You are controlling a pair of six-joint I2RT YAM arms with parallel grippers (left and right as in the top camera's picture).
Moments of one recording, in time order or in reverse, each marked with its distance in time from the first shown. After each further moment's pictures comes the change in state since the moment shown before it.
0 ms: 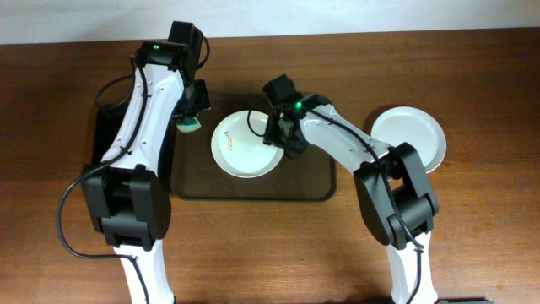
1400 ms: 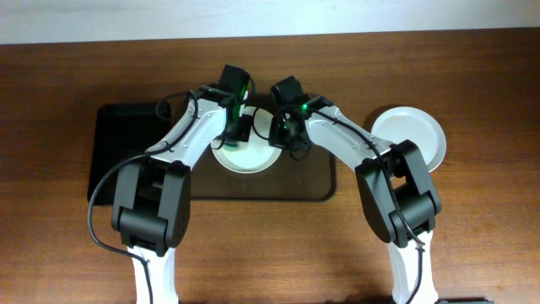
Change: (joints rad) left arm -0.171 -0.002 -0.409 0.498 0.097 0.250; right arm -0.022 0.004 -0.052 0.033 -0.036 -0.058
